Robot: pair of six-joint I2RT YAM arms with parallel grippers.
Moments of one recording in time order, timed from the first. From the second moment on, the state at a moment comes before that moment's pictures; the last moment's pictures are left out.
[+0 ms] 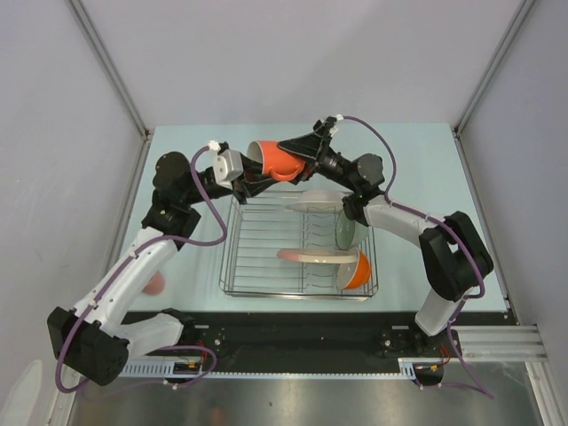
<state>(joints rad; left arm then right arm) -0.43 1.12 1.04 0.27 0.93 0.14 0.58 1.71 1.12 1.16 -0.64 1.83</state>
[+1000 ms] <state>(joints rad) -0.36 1.02 0.88 0.14 0.71 0.53 0.49 1.71 1.12 0.95 -0.68 1.78</state>
